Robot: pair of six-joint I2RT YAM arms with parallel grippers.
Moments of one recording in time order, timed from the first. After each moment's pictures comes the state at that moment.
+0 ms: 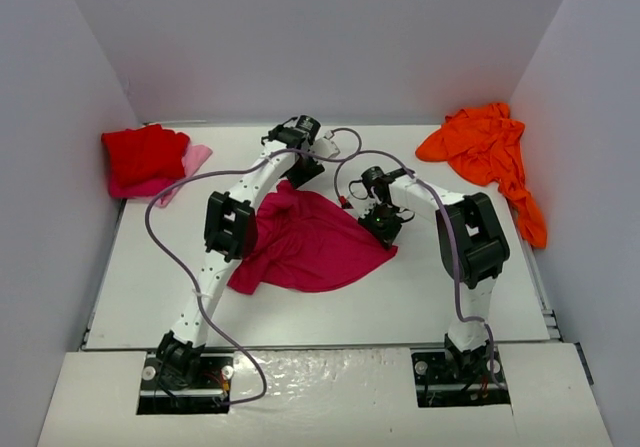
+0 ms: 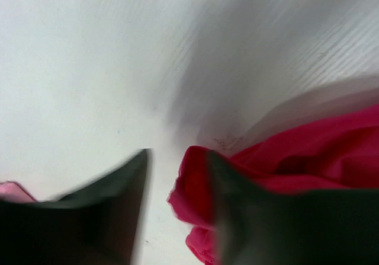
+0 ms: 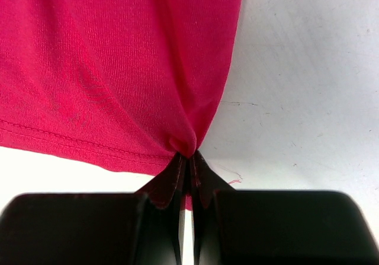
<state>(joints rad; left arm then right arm) -0.47 2.63 2.60 -1.13 -0.08 0.55 0.42 1.97 1.32 -0.85 -0.07 -0.47</state>
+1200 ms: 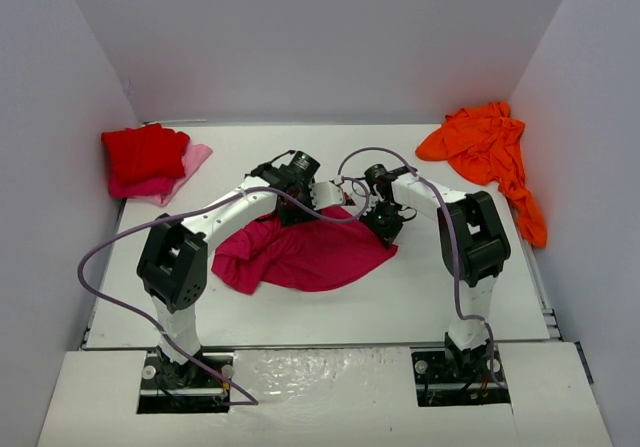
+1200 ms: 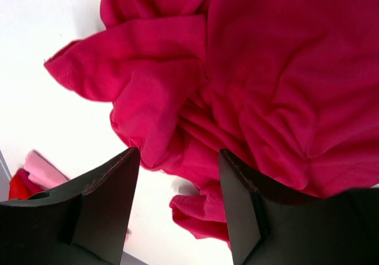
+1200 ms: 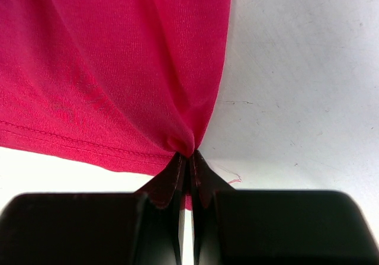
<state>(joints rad) -0.64 1.84 1.53 -0.80 -0.08 0.75 0.40 1.97 1.32 -0.85 -0.09 -0.45</state>
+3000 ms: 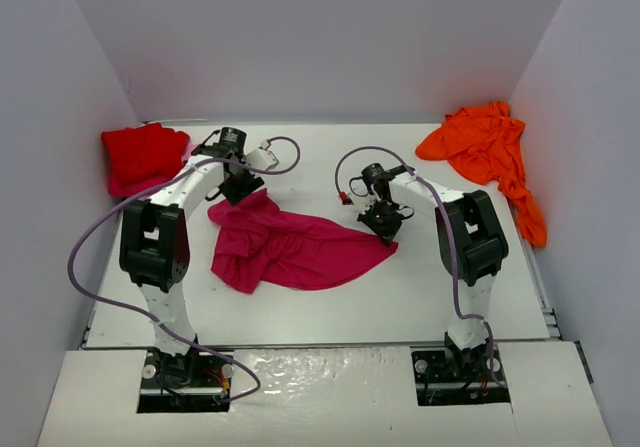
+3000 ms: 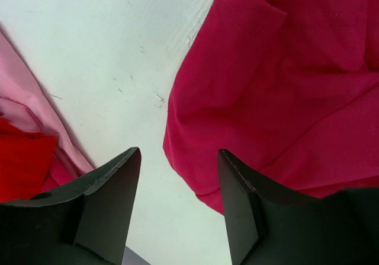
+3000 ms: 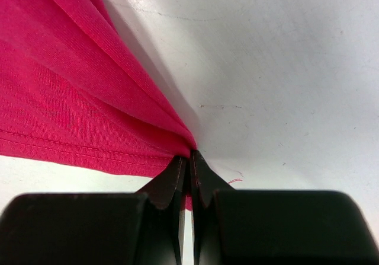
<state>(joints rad) -0.24 1.90 1.54 -0.74 -0.03 0.71 0.41 1.99 1.33 -0.85 -0.05 -0.45</state>
